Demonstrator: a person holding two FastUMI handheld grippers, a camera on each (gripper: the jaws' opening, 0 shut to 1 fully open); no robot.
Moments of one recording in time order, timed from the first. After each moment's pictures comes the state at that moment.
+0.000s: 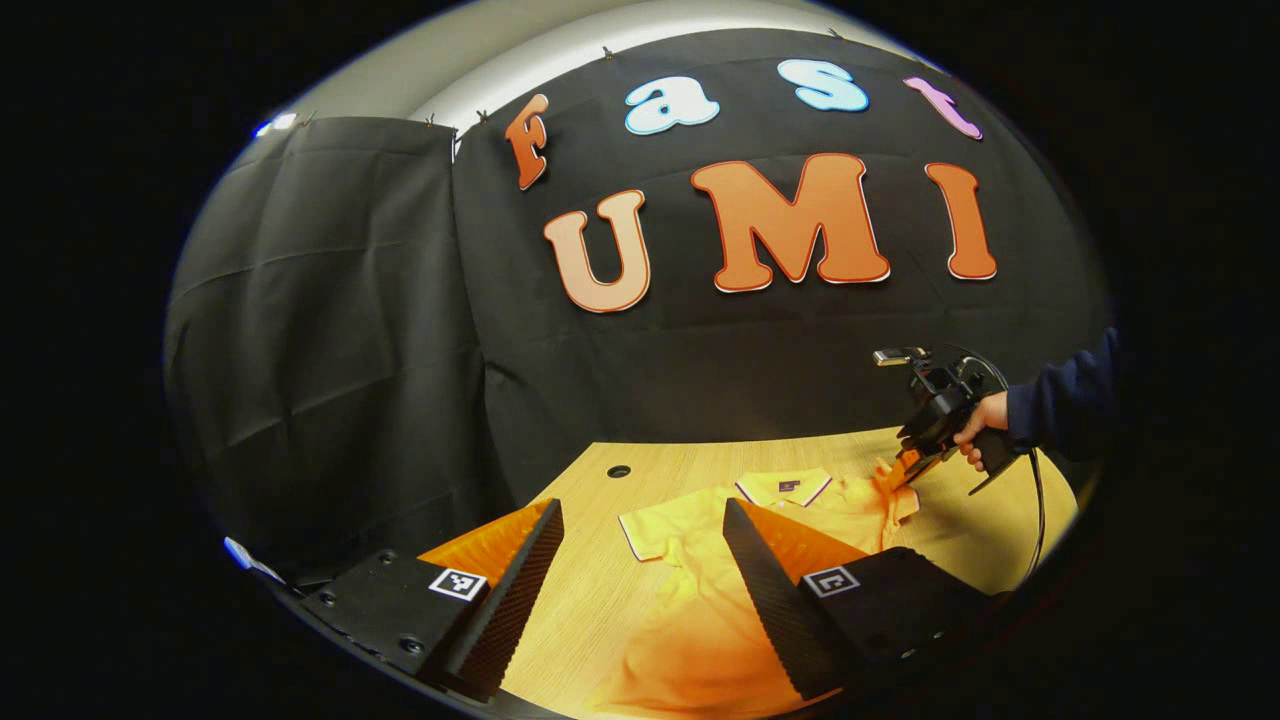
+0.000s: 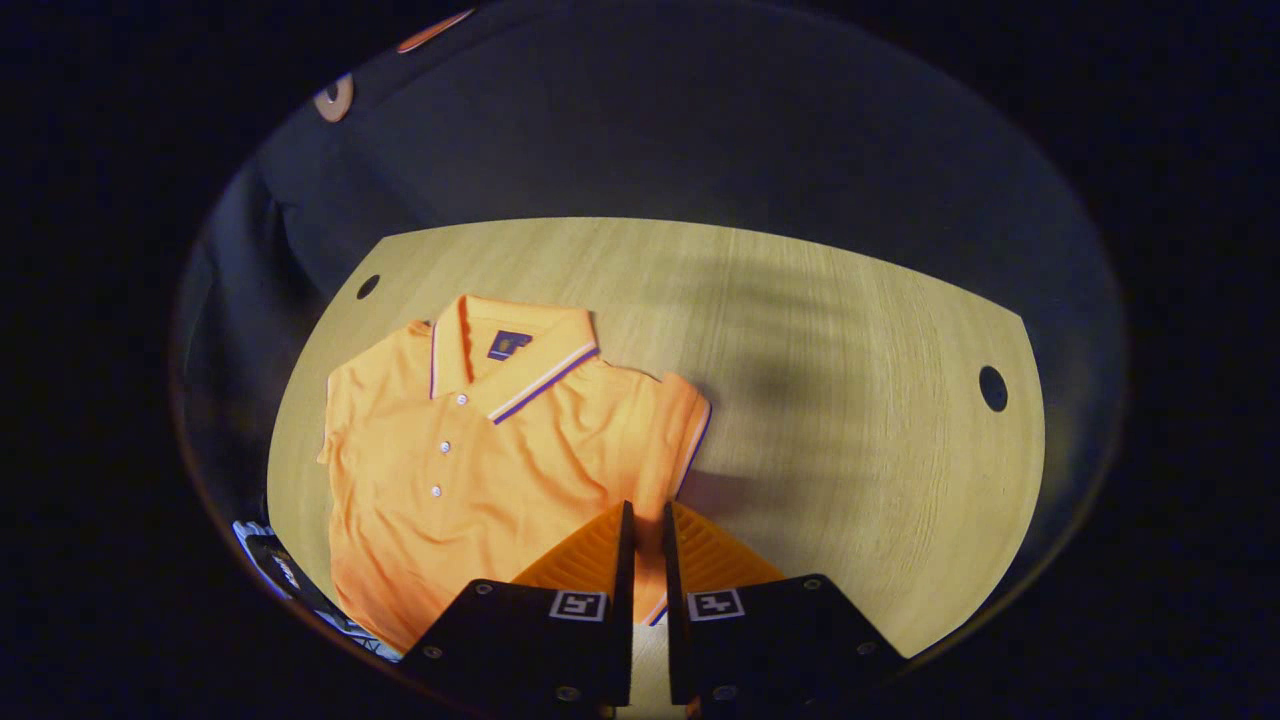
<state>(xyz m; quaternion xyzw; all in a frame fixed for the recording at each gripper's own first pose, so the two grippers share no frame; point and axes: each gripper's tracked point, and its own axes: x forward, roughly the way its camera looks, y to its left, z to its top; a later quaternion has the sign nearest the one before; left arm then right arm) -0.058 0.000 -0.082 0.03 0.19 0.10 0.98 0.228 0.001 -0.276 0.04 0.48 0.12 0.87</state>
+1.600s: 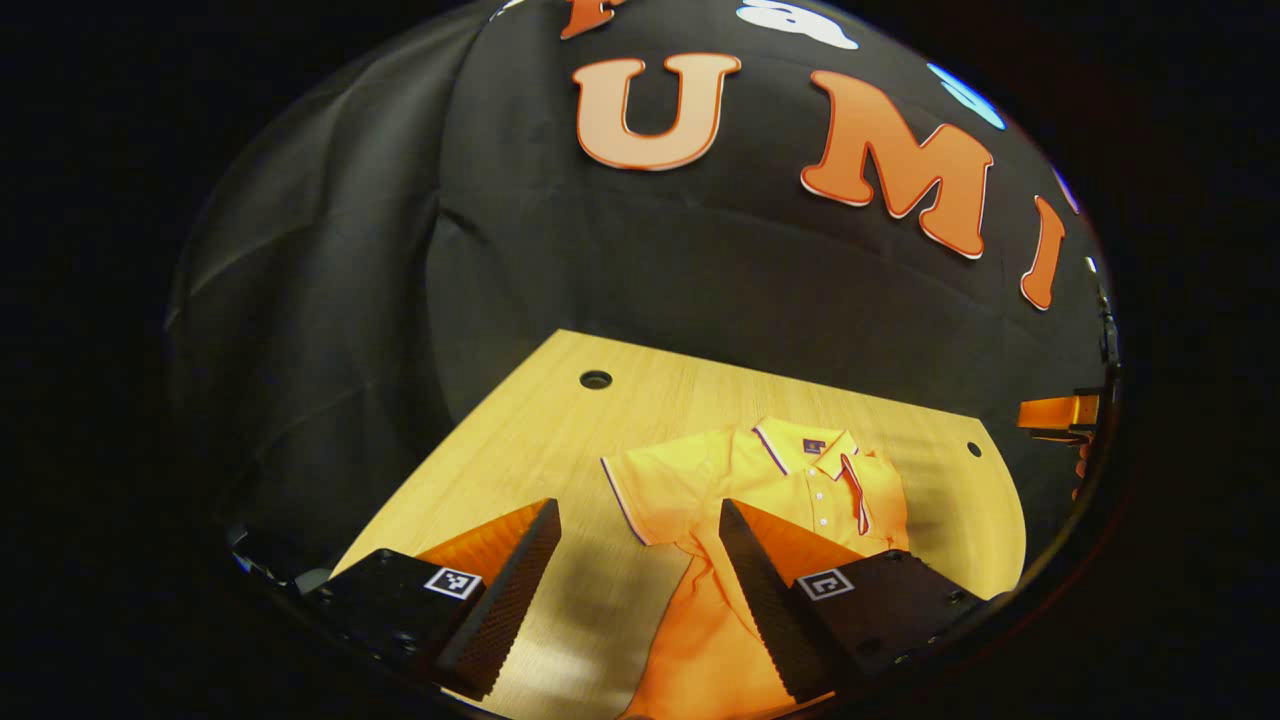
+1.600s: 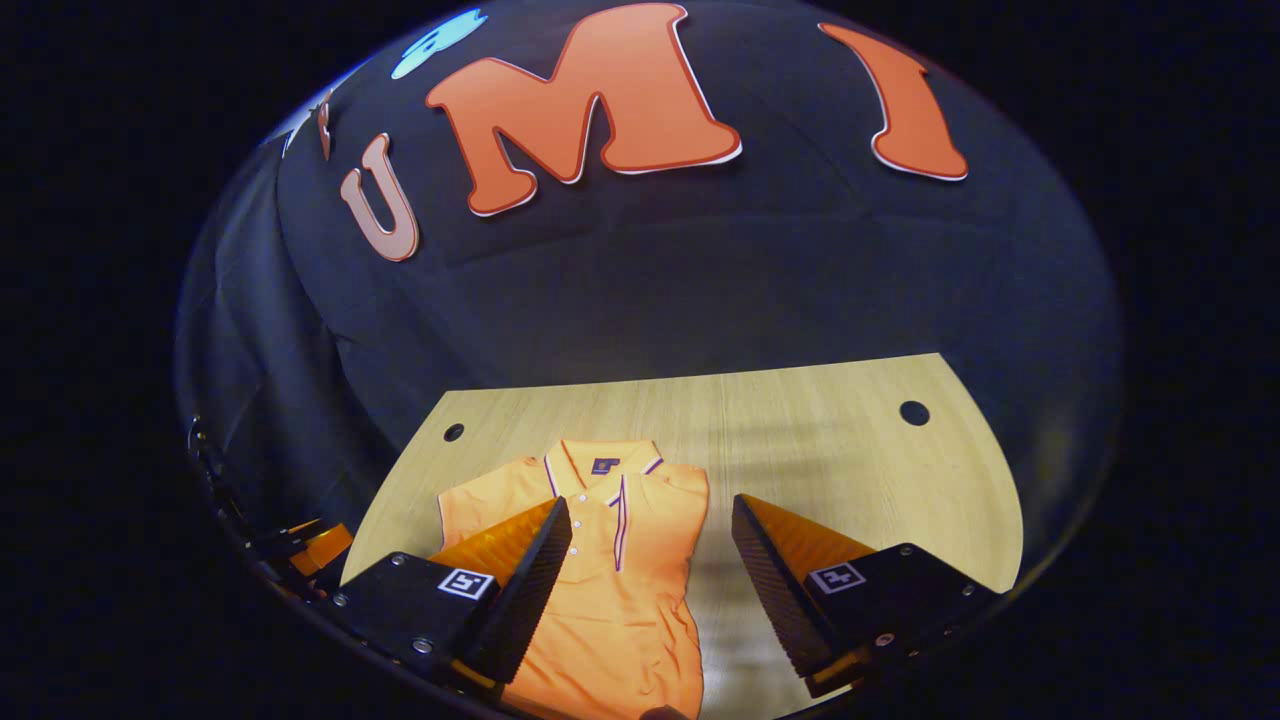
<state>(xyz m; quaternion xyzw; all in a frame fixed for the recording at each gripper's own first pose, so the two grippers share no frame) 0.084 0.111 -0.253 -0.12 0.38 0.01 0.92 0.129 -0.010 -0.094 0.14 0.27 0.03 0.95</state>
